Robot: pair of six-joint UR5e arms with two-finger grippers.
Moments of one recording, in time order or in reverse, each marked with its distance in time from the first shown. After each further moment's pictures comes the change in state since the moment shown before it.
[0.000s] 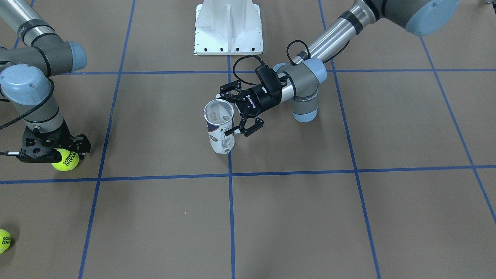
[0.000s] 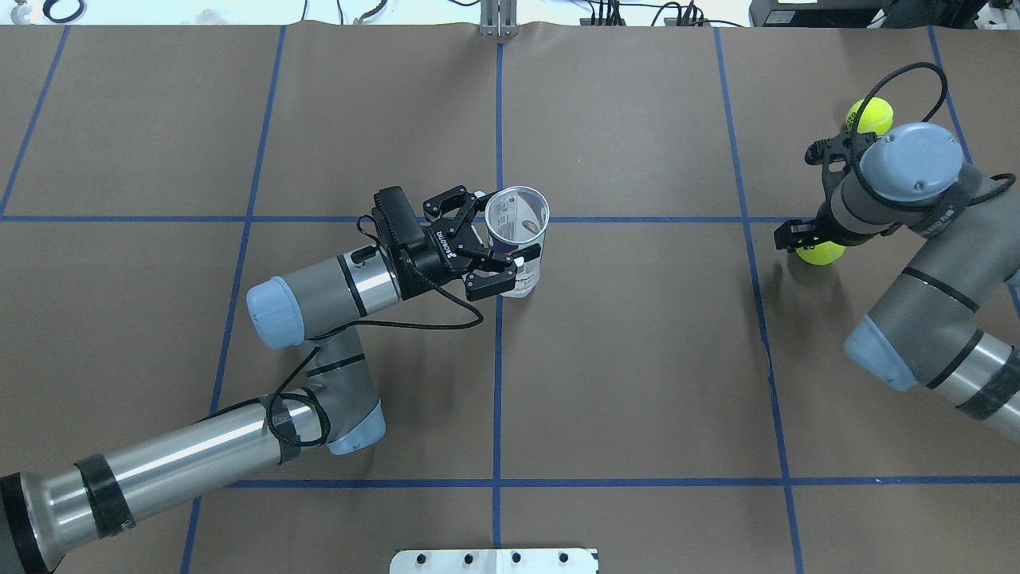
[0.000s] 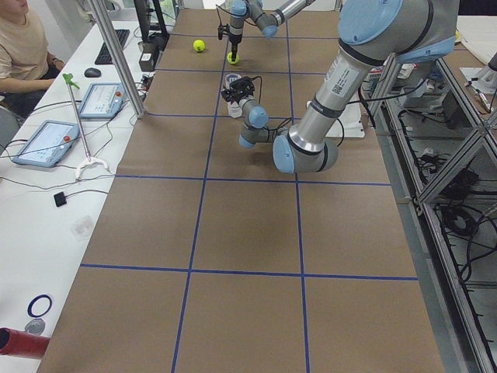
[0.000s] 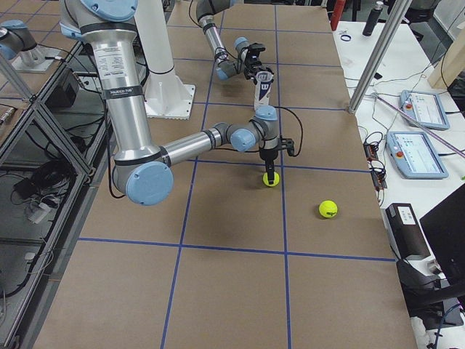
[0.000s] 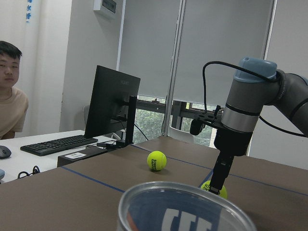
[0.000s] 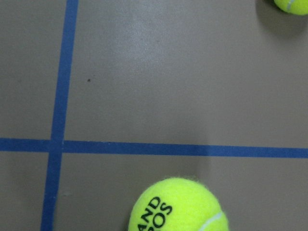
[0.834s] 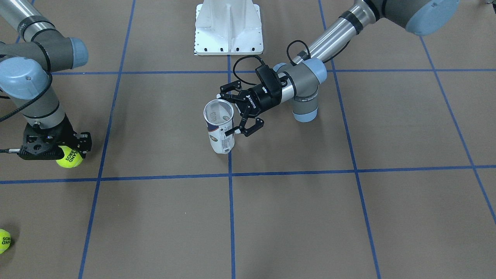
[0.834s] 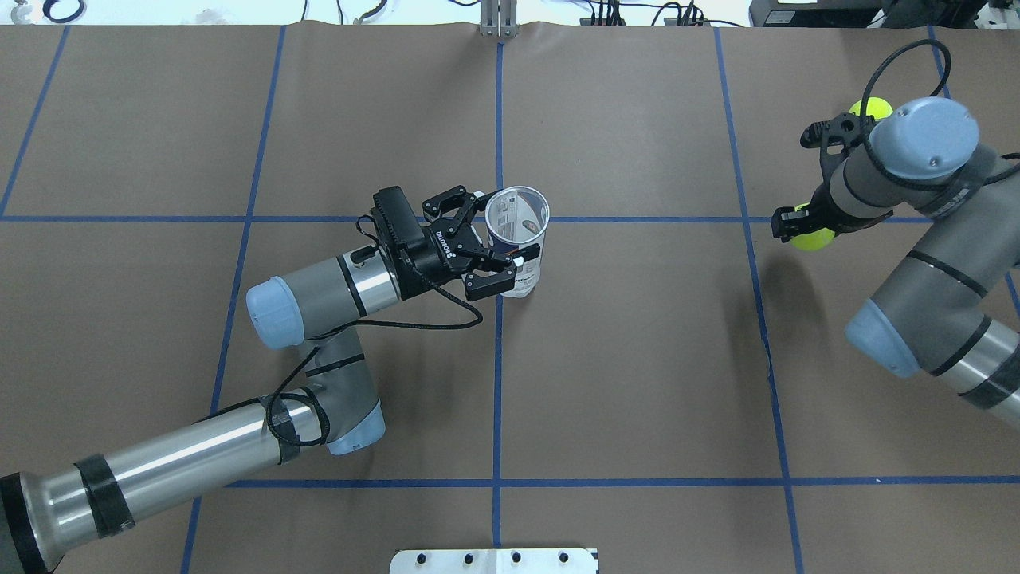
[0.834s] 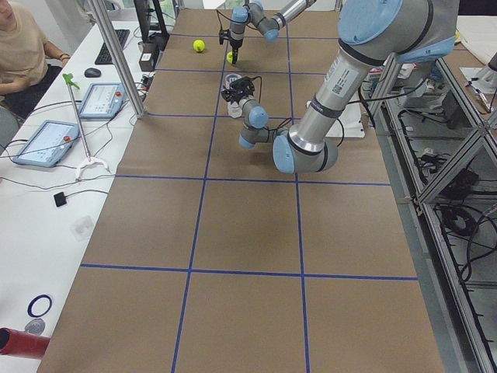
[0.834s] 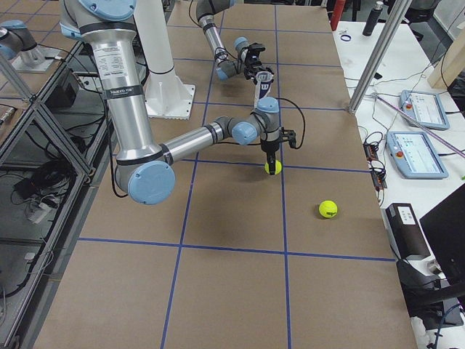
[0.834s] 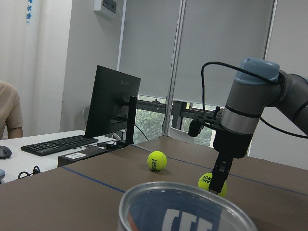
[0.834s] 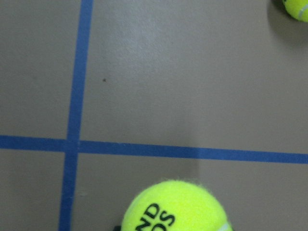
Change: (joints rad) left arm 0.000 0.001 0.000 0.000 0.001 0.000; right arm 0.058 0.024 0.082 -0.017 0.136 0.006
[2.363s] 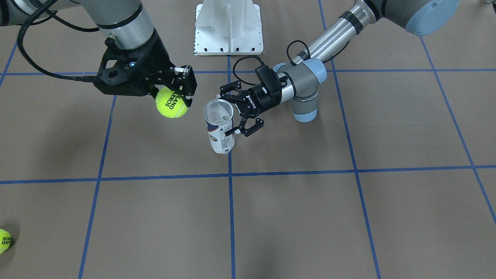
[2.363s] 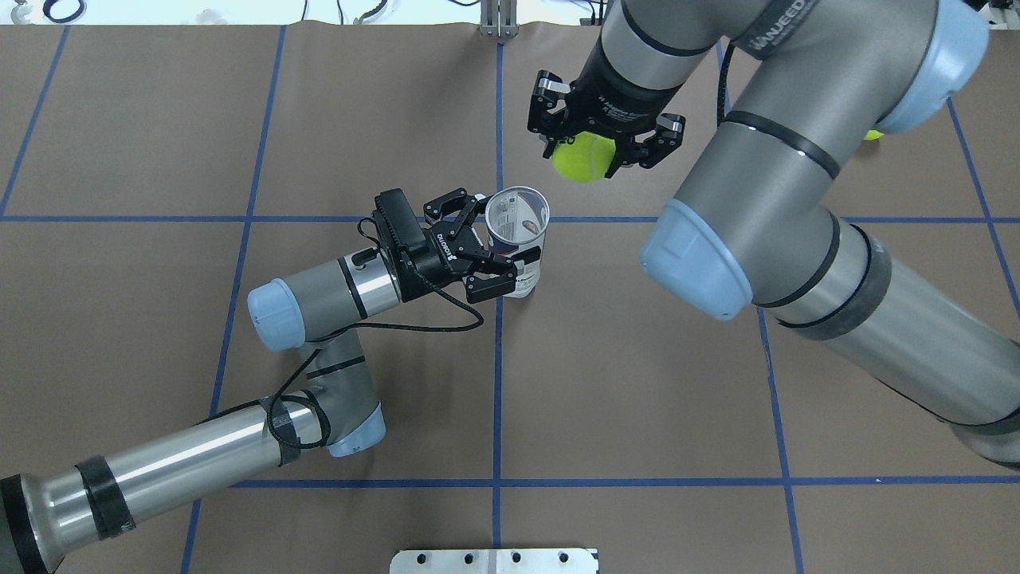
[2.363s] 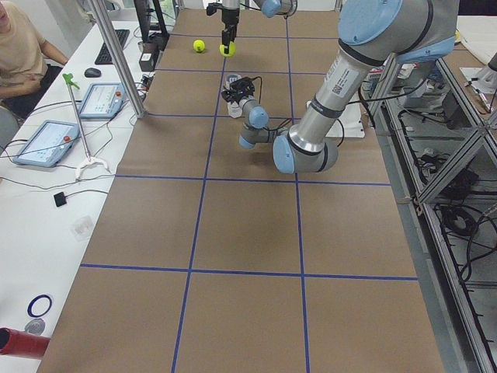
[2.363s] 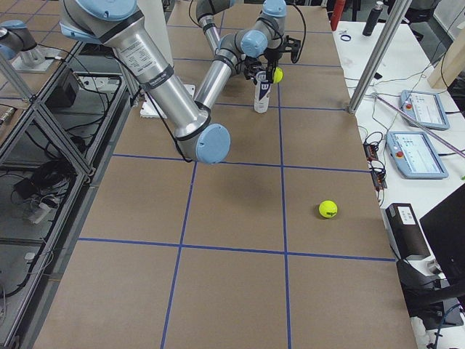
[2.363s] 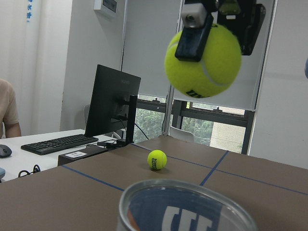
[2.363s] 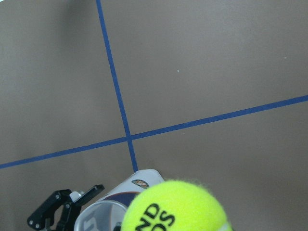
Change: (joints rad) left arm 0.005 0.000 0.001 0.002 0.000 0.000; right arm -0.106 0.614 0.120 -0.477 0.111 0.492
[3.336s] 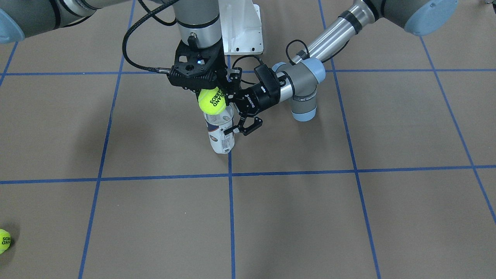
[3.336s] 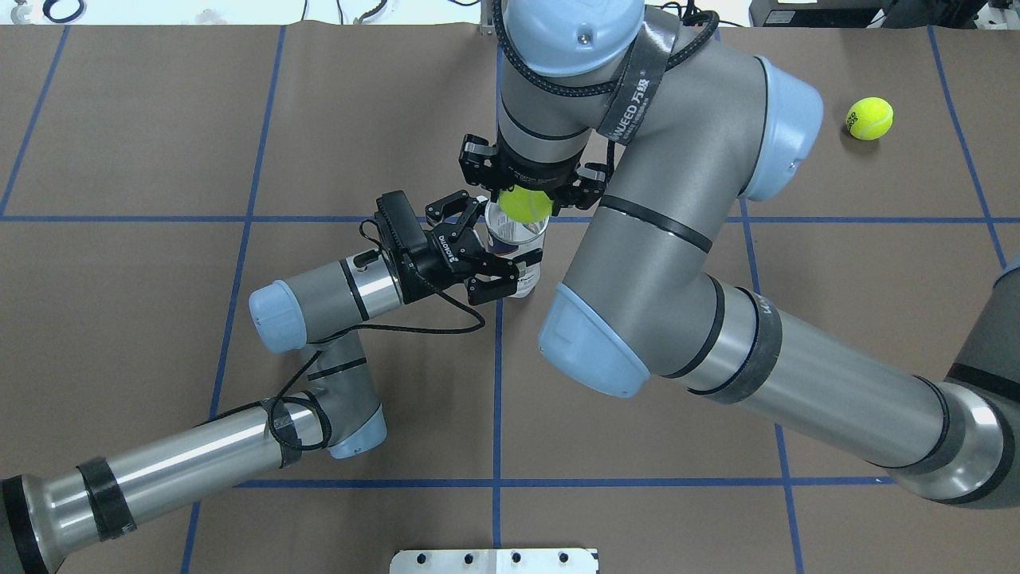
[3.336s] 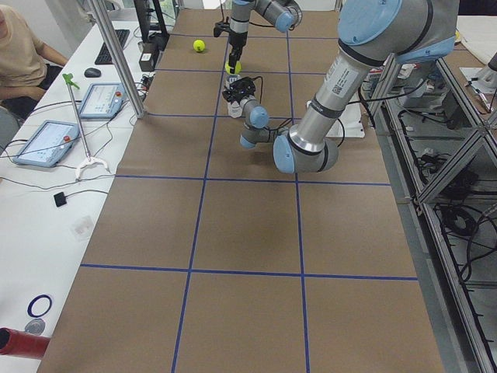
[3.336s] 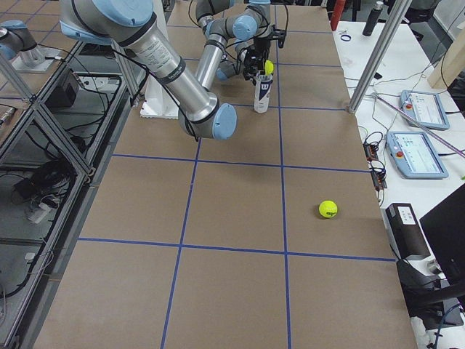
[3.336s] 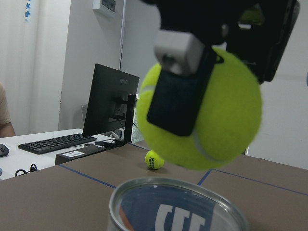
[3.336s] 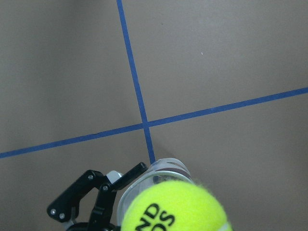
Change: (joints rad) left arm 0.003 -0.001 0.000 0.000 0.000 0.000; right arm -0.135 0.070 -0.068 -0.037 -0.179 0.026
